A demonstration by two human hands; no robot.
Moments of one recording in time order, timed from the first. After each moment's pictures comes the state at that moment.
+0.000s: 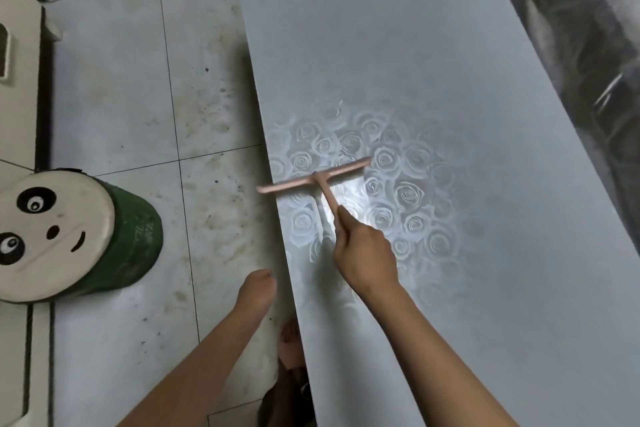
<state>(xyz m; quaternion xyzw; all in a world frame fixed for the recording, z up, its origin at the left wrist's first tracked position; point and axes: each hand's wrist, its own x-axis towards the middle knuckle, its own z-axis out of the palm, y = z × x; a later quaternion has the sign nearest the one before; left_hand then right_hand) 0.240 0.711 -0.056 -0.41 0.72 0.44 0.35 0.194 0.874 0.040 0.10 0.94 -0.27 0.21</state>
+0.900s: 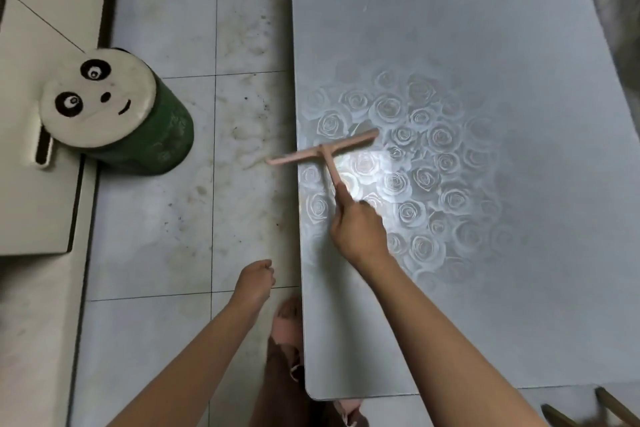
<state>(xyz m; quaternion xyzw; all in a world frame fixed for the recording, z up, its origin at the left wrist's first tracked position) 0.491 0.766 -0.027 -0.53 0.61 0.52 0.27 0.394 0.911 0.024 -0.02 0.93 -0.25 0.26</state>
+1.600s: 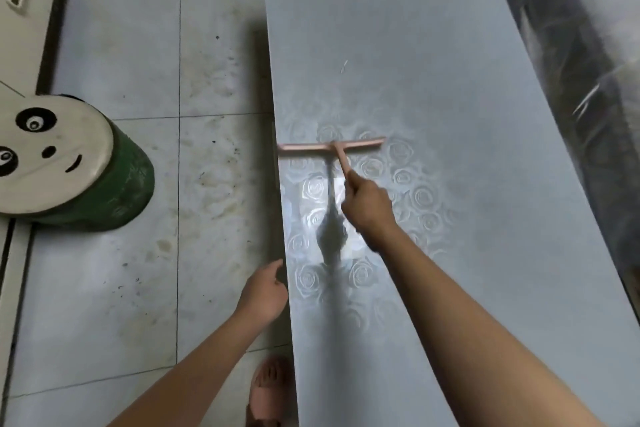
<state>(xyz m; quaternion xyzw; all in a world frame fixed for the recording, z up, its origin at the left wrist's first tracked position) 0.381 0.748 -0.035 -0.25 0.79 0.45 0.33 0.250 0.900 0.027 0.10 0.93 -0.29 0.20</state>
